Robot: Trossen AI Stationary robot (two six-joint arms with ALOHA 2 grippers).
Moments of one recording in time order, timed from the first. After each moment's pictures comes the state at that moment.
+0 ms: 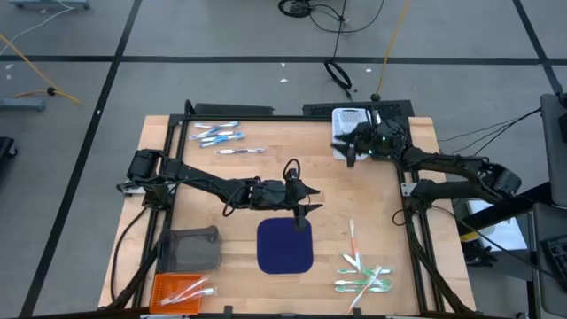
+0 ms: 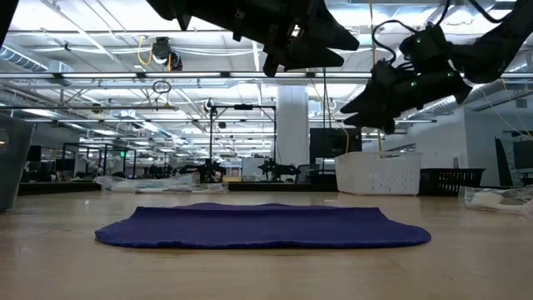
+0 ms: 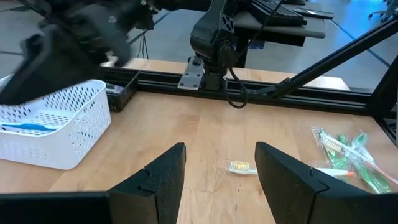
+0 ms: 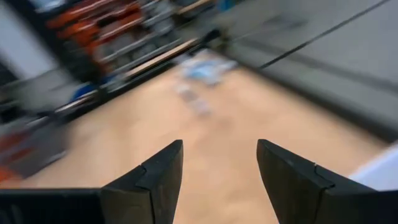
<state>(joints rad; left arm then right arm) -0.14 1.84 1.20 0.37 -0.24 -0.11 -0.70 1.13 0.37 0.51 -0.44 0.26</state>
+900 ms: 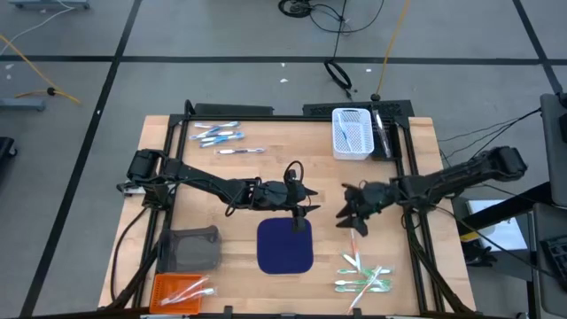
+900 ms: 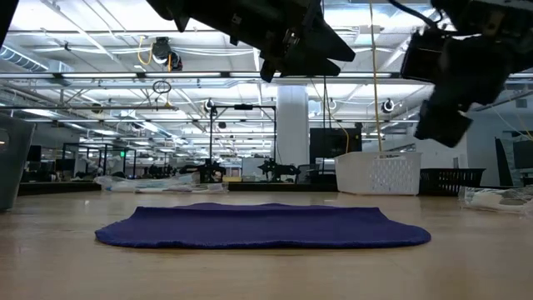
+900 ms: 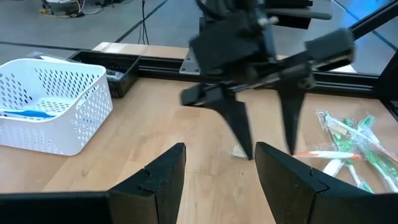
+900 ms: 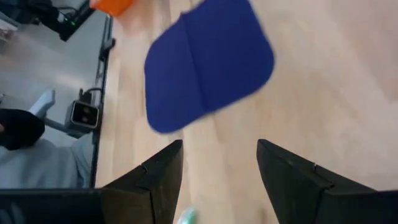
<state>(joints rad) -0.14 1.84 1.20 0.31 -0.24 -0.11 0.20 1.01 0.37 0.05 -0.17 0.70</state>
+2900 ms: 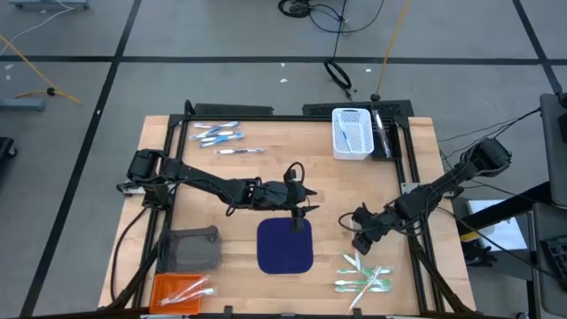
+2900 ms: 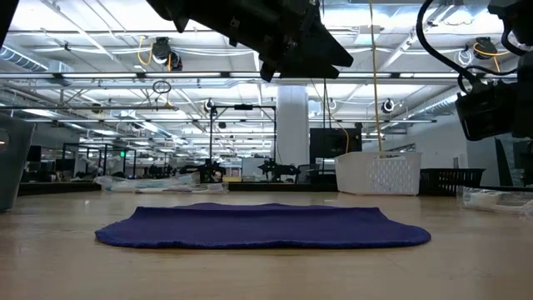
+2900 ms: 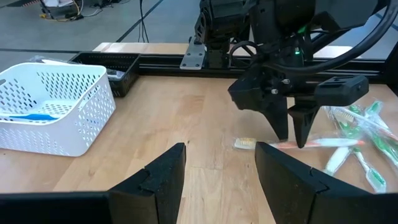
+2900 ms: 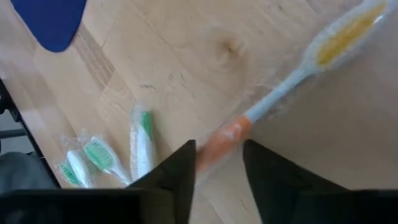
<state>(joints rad) -0.14 1.84 1.20 0.29 -0.24 -0.06 0.53 1.24 0.37 -0.14 -0.07 1.34</state>
